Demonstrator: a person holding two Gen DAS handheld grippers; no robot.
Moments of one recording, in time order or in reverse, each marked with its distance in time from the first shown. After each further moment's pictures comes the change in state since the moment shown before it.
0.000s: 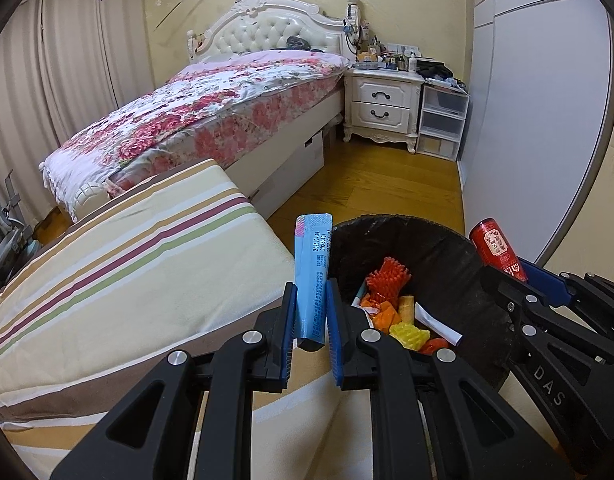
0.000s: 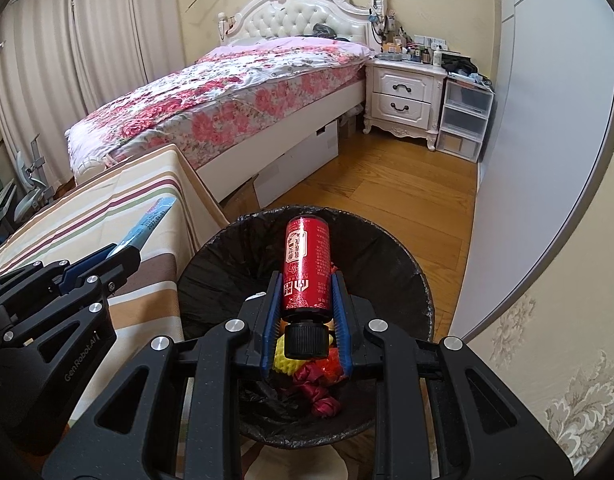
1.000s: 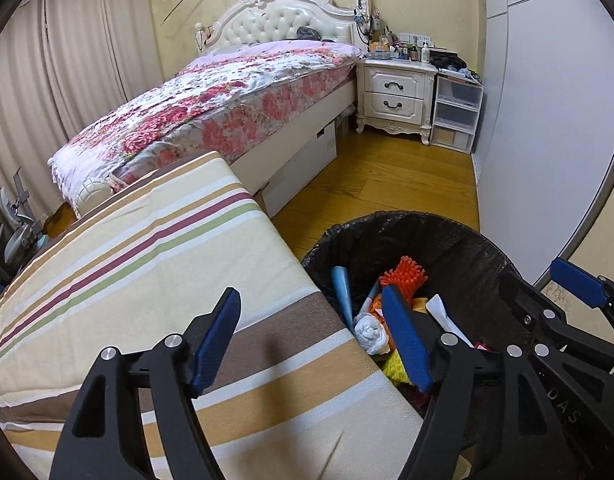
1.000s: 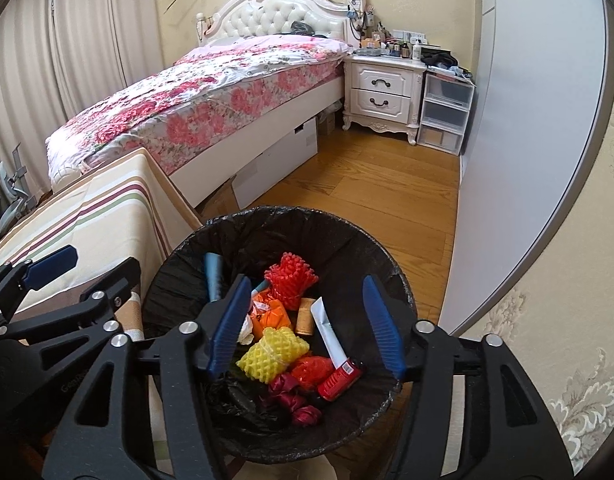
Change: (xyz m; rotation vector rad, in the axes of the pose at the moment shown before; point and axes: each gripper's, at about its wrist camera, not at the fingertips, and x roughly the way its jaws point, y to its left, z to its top) left arm 0.016 -0.001 0.003 -0.011 0.036 0.054; right arm 0.015 -0.014 0.002 0.042 0.004 -0.067
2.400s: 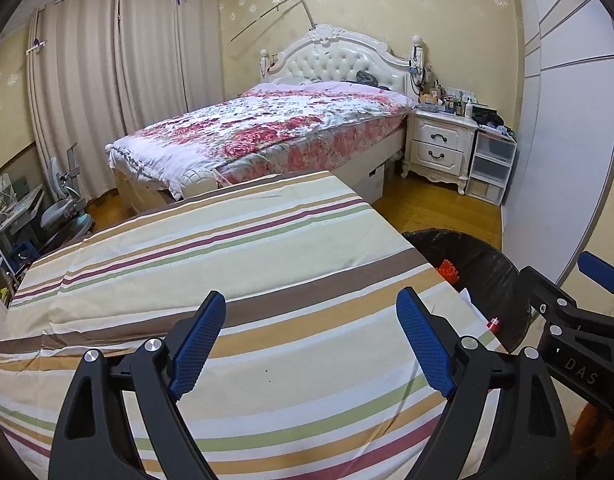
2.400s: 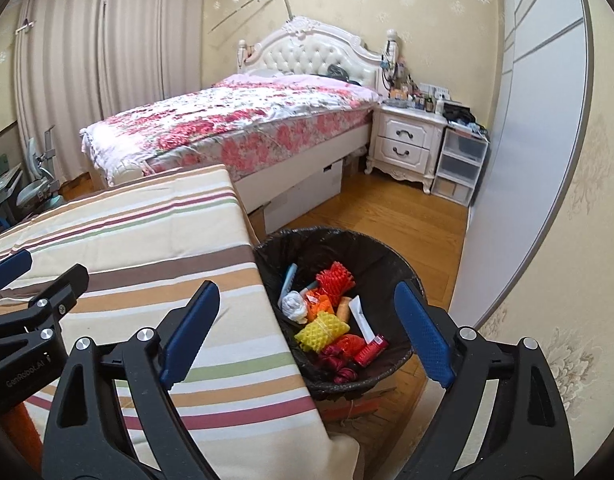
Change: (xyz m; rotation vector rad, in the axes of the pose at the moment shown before) left arm -0.136 0.086 -0.069 -0.153 -0.147 0.112; right arm -0.122 0.068 -0.038 -0.139 -0.151 0.039
